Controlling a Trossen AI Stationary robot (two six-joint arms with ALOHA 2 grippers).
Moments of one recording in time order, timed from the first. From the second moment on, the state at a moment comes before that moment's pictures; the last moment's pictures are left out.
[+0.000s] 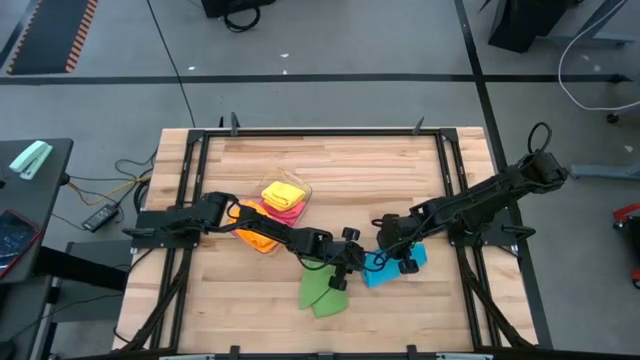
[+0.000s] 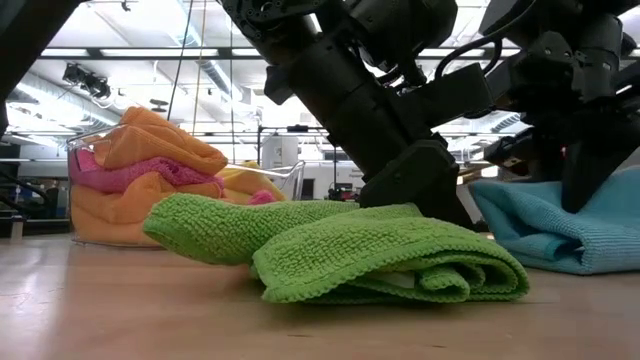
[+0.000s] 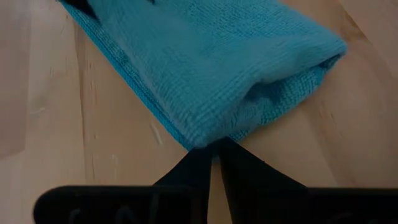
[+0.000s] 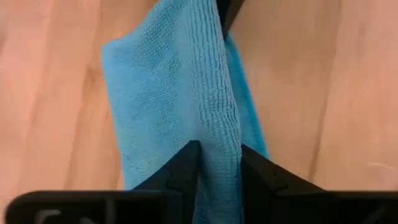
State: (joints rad) left arm -0.22 2.29 1.56 -0.07 -0.14 0.19; right arm 0.25 1.33 0.61 -0.40 -0.14 0.15
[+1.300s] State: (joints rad) left arm -0.24 2.22 1.56 -0.22 -0.14 0.20; right arm 0.34 1.33 0.61 -0.36 0.01 0.20
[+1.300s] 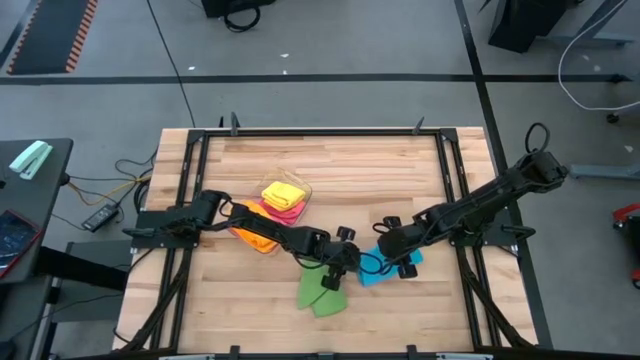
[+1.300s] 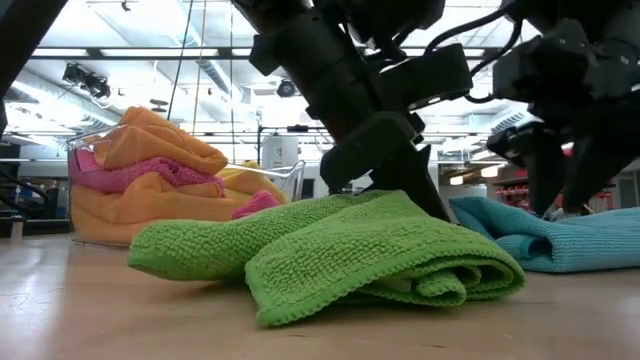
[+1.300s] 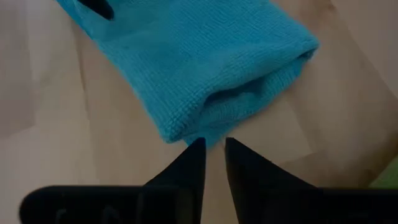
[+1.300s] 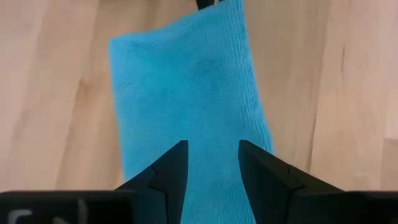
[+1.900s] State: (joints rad) left arm -0.23 2.22 1.56 0.06 -0.18 0.20; right arm 0.35 1.33 0.48 -0.17 0.06 0.21
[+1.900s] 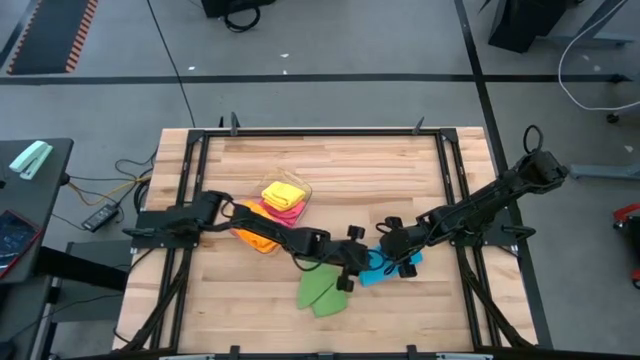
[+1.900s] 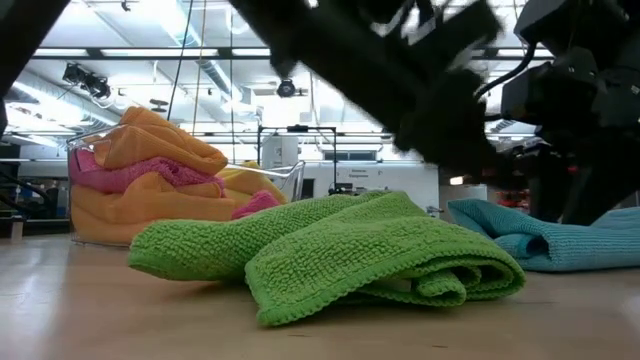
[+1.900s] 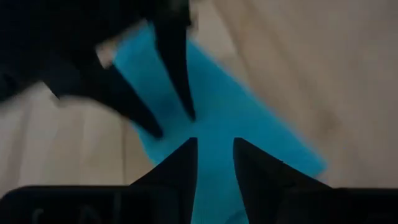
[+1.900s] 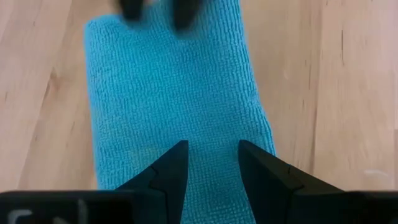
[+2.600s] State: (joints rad) left arm -0.24 2.27 1.57 -0.15 -0.14 0.09; right arm 0.35 1.27 0.48 -0.35 0.05 0.26
